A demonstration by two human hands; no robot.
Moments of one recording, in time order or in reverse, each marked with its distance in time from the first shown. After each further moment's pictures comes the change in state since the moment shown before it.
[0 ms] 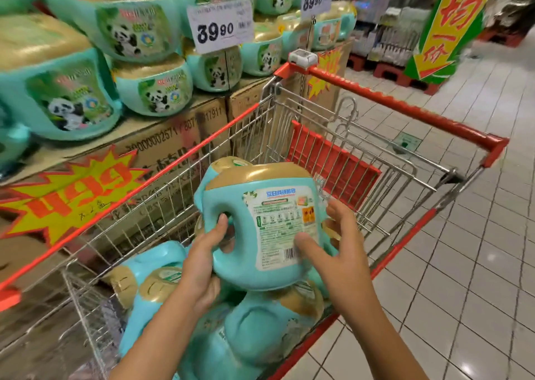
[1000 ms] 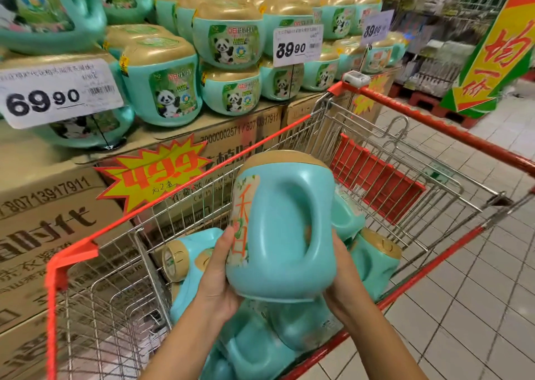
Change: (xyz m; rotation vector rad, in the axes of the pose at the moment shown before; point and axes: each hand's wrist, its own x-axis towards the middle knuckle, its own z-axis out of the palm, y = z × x) left_hand -0.071 0.021 -0.063 -0.338 -0.105 -0.007; right_hand -0.039 -0.031 0.079 0.616 -0.307 0.158
